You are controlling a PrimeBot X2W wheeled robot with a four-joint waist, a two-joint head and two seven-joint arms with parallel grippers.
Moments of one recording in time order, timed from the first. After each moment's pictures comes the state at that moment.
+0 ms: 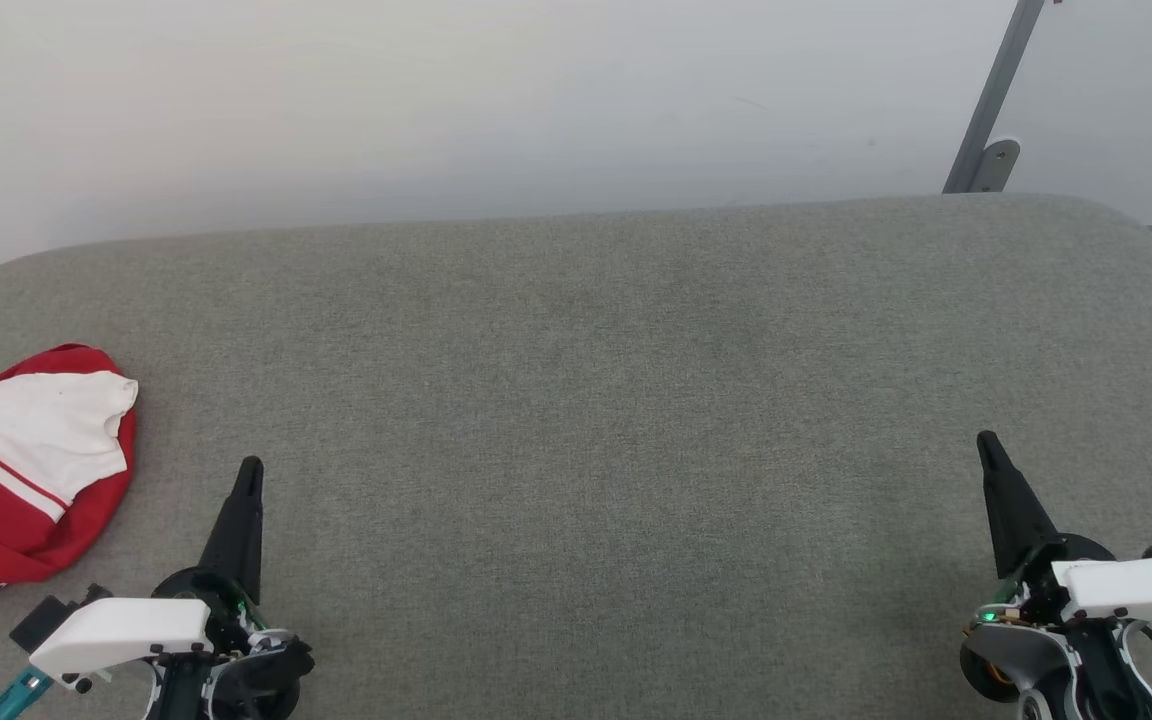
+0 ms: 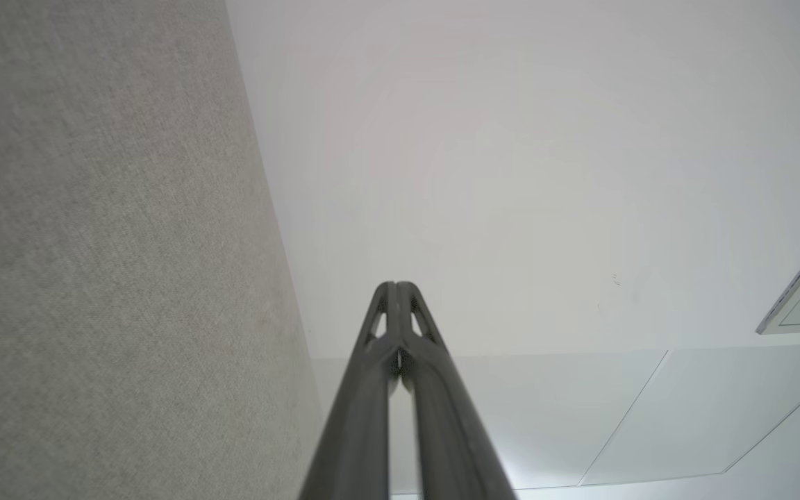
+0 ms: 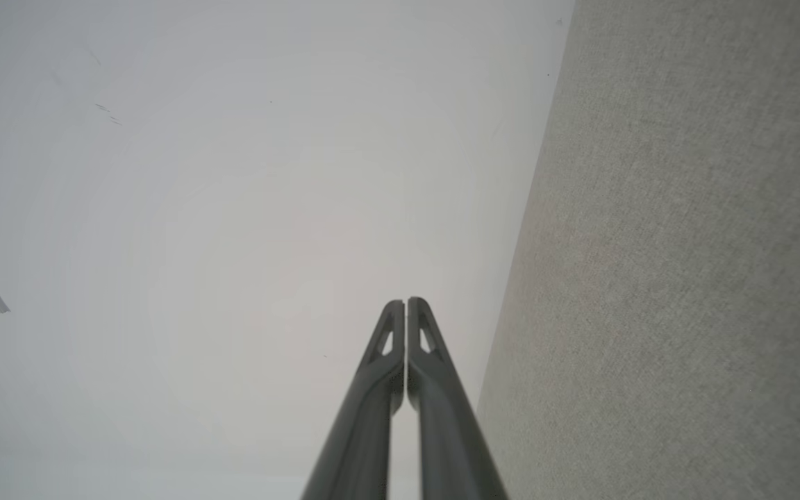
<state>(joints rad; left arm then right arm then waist) -0.10 0.05 0.11 0.25 -1.61 -0.13 0.11 -0.11 -0.05 -0.11 0.24 1.61 0.13 0.11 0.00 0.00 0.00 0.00</state>
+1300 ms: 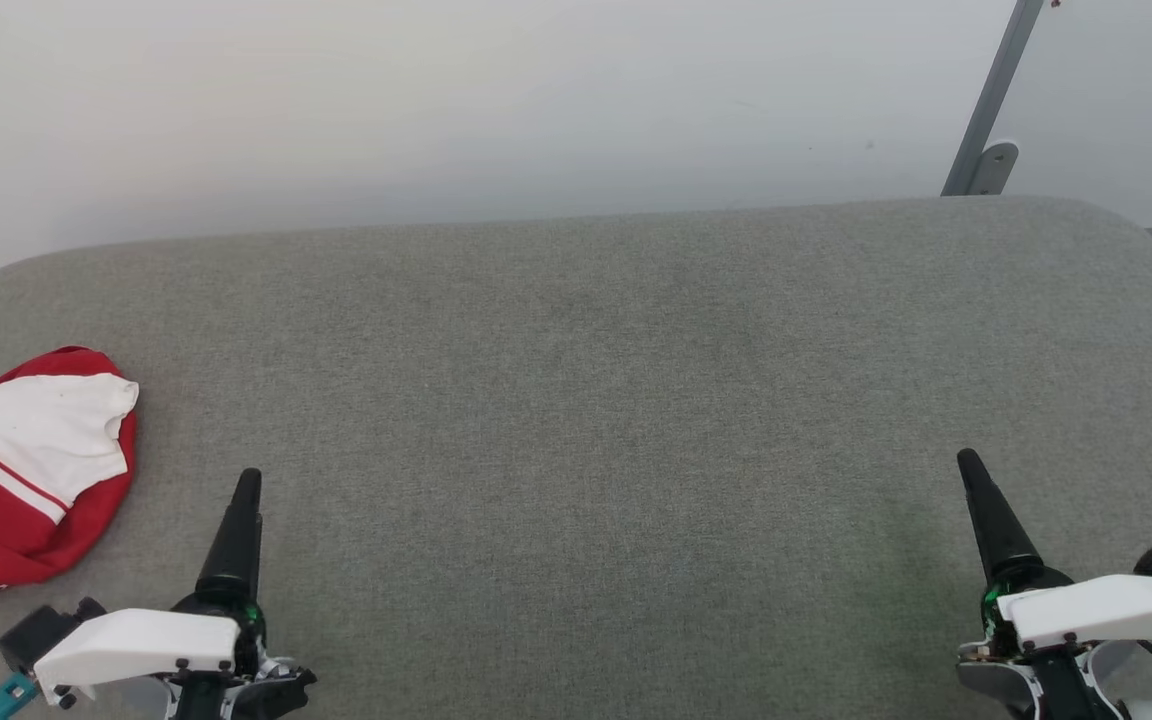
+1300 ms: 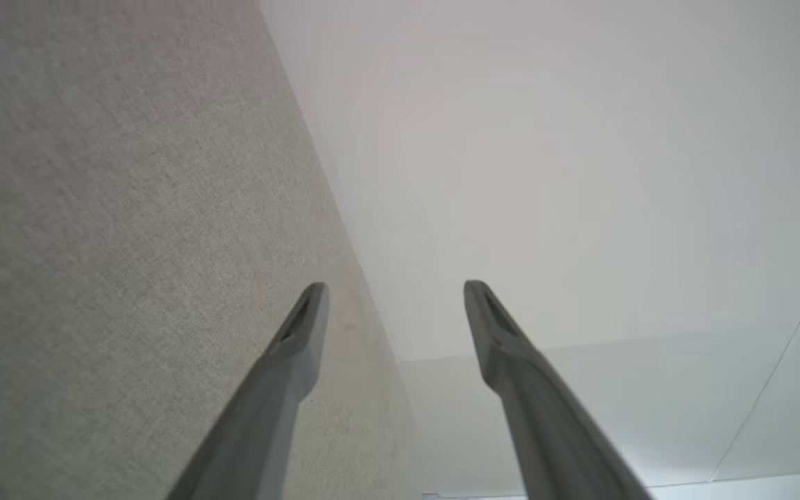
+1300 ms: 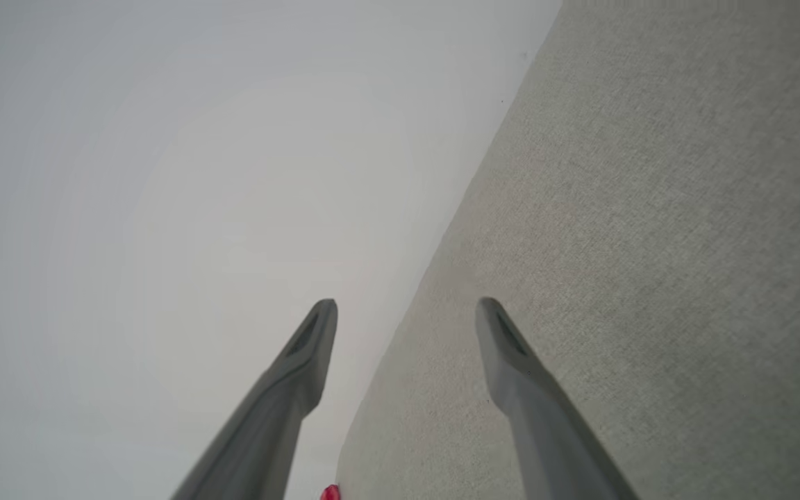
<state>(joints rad) -0.05 0.10 0.04 0.22 -1.46 -0.06 0.03 -0.07 -0.08 -0.06 0.27 1.33 0.13 0.04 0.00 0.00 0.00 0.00</state>
